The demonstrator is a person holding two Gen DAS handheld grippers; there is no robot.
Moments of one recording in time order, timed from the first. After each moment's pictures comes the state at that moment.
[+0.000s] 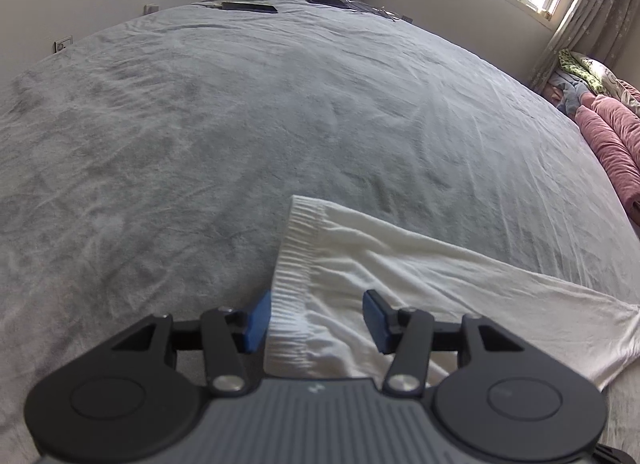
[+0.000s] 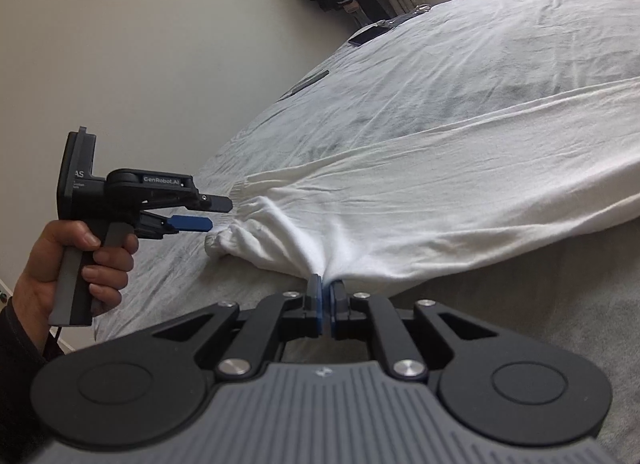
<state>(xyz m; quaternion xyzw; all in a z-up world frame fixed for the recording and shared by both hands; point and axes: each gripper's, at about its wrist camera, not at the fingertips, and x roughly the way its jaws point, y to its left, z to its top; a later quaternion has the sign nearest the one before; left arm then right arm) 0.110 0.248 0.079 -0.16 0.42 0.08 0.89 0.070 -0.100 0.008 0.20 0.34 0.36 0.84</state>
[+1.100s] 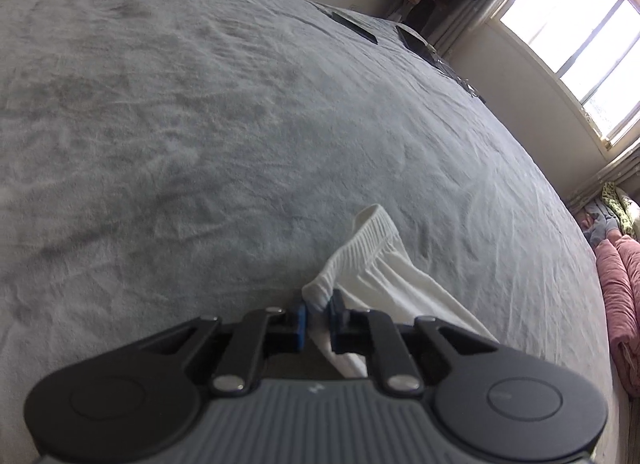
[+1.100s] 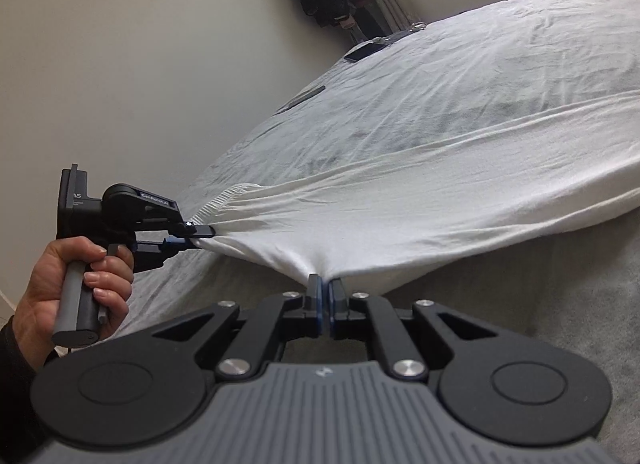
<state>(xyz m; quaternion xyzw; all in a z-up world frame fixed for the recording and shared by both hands) 0.076 0.262 0.061 -0.32 0.35 0.18 0.86 0.049 -0.100 0.024 0.18 0.32 0.35 0.86</state>
